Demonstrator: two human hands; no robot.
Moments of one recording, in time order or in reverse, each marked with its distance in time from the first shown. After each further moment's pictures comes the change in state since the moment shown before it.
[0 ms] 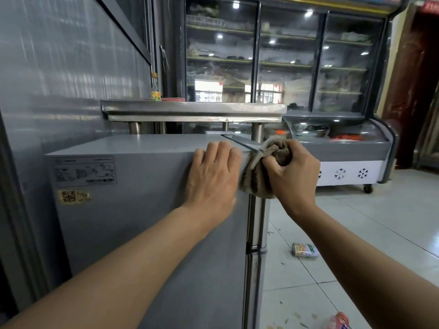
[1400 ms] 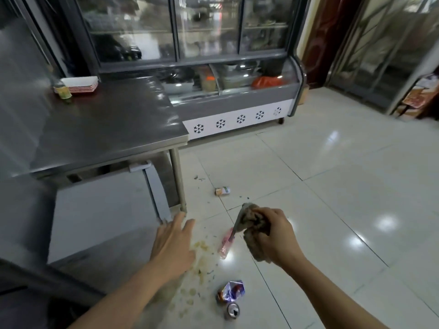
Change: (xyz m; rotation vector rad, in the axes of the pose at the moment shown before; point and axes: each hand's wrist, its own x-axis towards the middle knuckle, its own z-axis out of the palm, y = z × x) left_hand 0.227 0.047 -0.302 -0.580 -1.152 0.033; right_hand 0.239 -0.172 -0.344 -0.293 -0.707 0.704
